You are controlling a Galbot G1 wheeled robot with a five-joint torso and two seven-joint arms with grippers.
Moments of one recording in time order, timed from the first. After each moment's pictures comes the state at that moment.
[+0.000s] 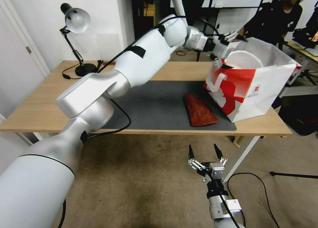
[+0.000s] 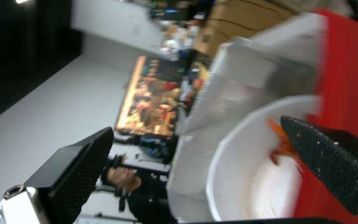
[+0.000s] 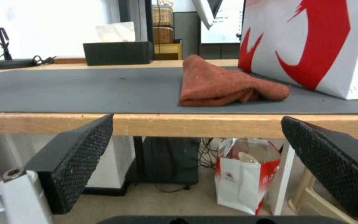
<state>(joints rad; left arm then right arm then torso) -0.36 -1.61 0.54 -0.72 -0.15 -0.55 0.67 -1.70 1.37 0.32 1.99 0.04 0.33 0.19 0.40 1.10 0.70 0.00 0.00</state>
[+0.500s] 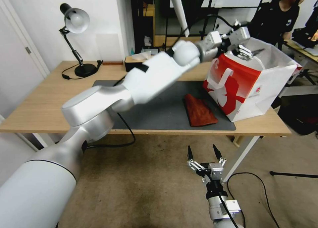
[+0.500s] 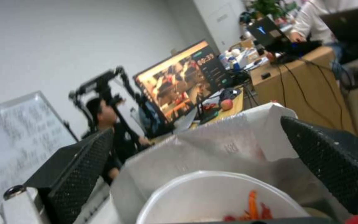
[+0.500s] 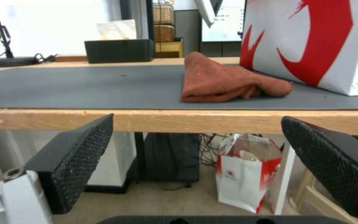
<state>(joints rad) -0.23 -1.53 0.69 -1.06 -0.76 -0.09 0.27 -1.70 1.37 0.31 1.99 0.04 0.33 0.19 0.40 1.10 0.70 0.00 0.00</state>
